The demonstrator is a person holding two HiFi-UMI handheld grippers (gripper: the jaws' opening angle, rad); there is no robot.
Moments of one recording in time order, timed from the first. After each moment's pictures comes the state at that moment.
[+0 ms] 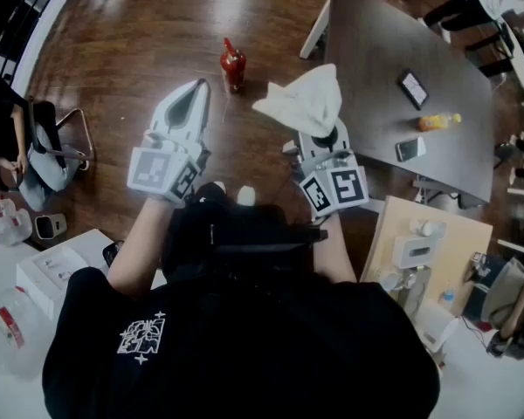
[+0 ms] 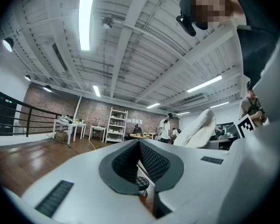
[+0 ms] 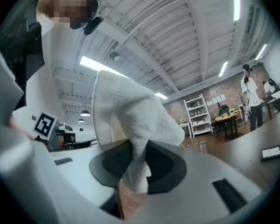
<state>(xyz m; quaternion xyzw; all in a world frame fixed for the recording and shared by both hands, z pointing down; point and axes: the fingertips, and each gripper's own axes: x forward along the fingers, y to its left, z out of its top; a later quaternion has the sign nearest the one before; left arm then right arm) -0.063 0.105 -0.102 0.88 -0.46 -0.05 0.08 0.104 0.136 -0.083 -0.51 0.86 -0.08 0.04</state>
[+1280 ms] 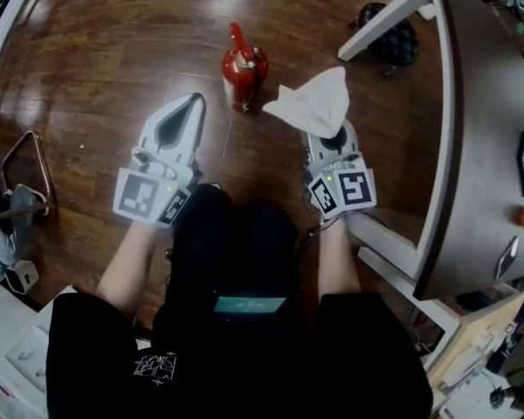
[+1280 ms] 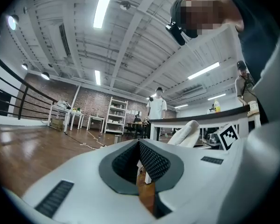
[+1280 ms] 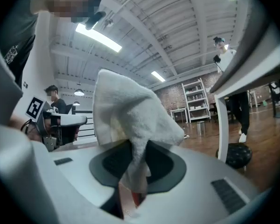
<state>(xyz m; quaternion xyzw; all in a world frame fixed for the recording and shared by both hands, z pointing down) -0.111 -0.152 0.388 0.90 -0.43 -0.04 0.08 0.074 -0.151 0.440 -0.52 0.85 -0.09 -0.02</state>
